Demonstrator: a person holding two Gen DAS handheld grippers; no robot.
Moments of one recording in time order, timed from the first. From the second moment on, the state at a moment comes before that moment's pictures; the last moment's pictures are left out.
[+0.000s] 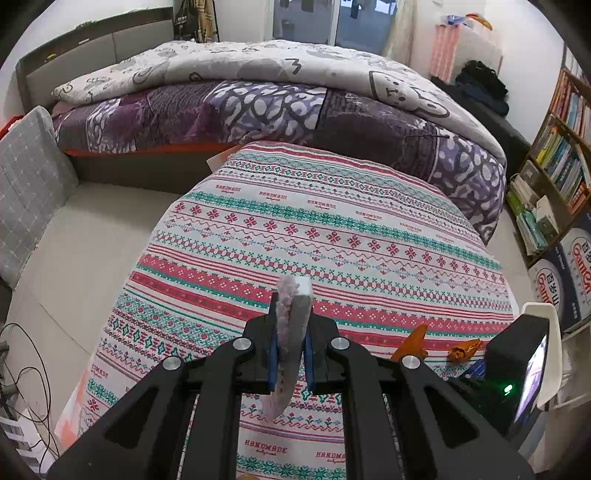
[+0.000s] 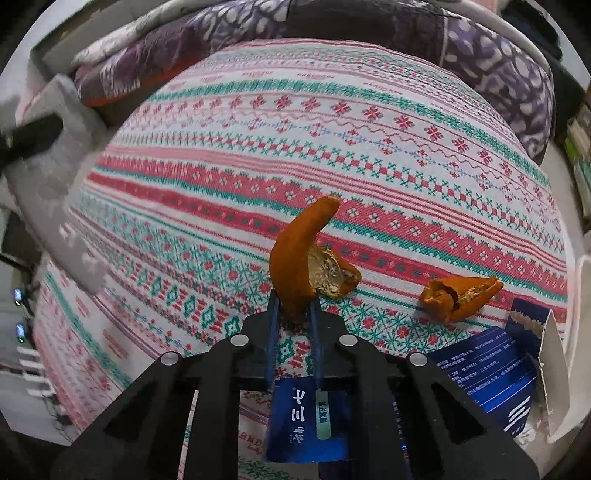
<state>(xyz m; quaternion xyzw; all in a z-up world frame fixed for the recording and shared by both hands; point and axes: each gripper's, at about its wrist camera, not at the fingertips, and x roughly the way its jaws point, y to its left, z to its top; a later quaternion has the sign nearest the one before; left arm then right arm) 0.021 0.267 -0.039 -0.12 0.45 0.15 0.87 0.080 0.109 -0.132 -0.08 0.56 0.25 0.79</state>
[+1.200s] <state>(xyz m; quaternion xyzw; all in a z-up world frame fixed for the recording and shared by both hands) 0.049 0.180 -0.010 -0.09 0.40 0.12 0.91 0.096 0.004 -0.034 0.02 0.42 0.19 0.89</state>
